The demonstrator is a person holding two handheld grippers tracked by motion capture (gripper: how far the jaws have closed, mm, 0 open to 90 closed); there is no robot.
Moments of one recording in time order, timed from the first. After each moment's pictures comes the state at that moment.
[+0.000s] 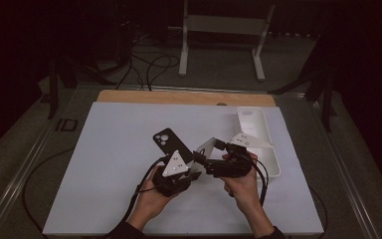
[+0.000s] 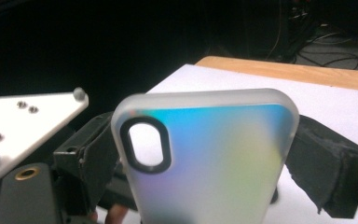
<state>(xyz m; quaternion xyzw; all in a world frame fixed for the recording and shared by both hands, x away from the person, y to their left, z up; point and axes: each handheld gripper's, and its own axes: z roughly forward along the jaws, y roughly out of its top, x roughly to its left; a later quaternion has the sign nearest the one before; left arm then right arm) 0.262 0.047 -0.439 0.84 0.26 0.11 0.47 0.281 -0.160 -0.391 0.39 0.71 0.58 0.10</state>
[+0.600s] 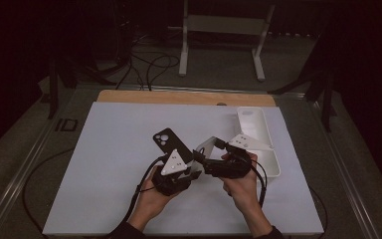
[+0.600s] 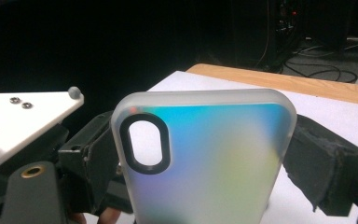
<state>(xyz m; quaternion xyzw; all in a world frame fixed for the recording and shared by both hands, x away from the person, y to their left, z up) 0.263 0.050 -0.438 0.83 0.27 0.11 0.48 0.277 -0.157 -0.391 0.38 0.71 0.58 0.13</state>
